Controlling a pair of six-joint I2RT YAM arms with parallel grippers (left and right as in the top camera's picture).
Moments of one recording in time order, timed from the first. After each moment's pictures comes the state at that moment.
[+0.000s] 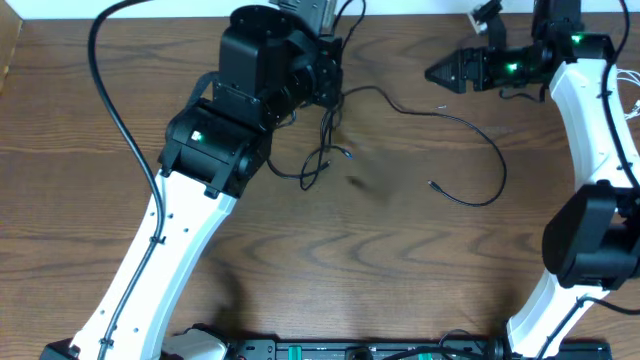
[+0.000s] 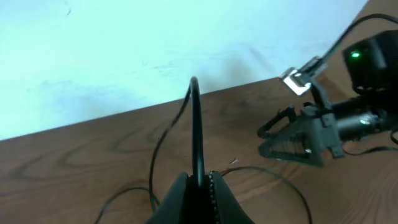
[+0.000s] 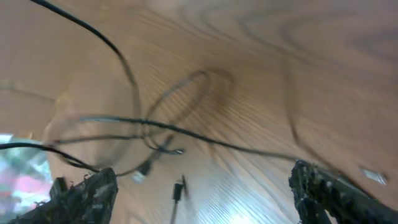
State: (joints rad) left arm -0.46 1.47 1.68 -0.61 0.10 -0.18; right arm -0.04 1.98 1.82 -0.90 -0.91 -0.18
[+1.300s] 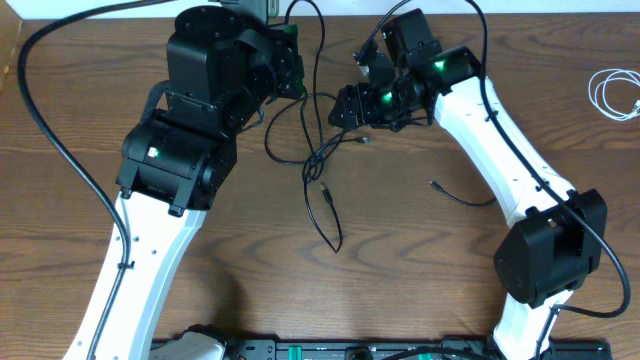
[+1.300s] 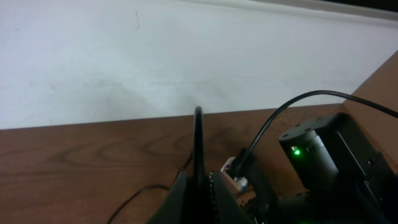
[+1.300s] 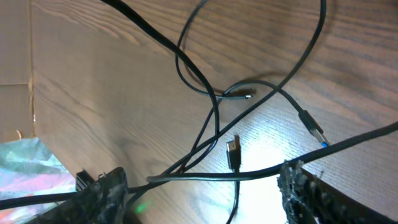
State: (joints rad) left arm -0.37 1.40 1.68 -0.64 0.04 -0.25; right arm 0.42 1.97 1.82 -0.98 -0.52 0.33
